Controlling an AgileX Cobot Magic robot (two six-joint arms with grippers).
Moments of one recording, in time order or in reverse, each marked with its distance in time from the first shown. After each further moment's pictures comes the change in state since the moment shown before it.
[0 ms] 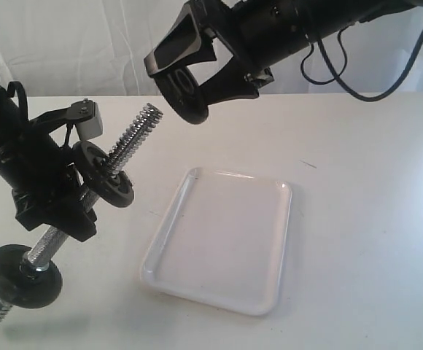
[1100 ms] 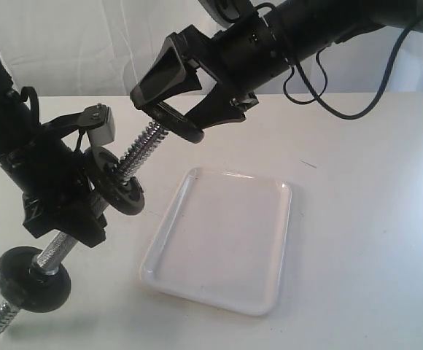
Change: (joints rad) left arm -0.050 0.004 0.000 -0.007 -0.004 0.028; right arm 0.044 0.045 0.008 -0.016 0.028 -0.010
